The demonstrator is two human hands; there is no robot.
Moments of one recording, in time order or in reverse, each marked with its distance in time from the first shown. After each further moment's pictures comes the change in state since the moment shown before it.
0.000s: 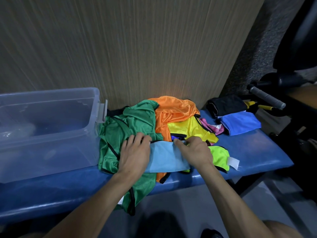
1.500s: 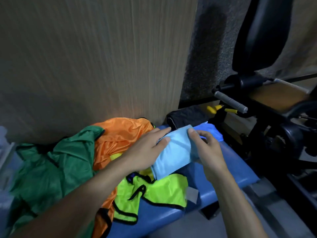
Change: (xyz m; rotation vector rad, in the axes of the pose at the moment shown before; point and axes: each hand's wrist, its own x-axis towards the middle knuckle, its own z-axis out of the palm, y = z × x) left_hand 0.160 0.160 0.008 -0.766 -0.511 0.261; right_hand 0.090 0.087 -0.130 0.963 0.191 0.066
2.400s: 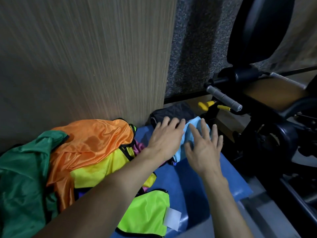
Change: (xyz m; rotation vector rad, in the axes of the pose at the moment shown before) left_hand 0.141 0.000 0.104 0.641 0.031 0.071; right_hand 0.092 0.040 -0.040 -1.238 0.067 -0.352
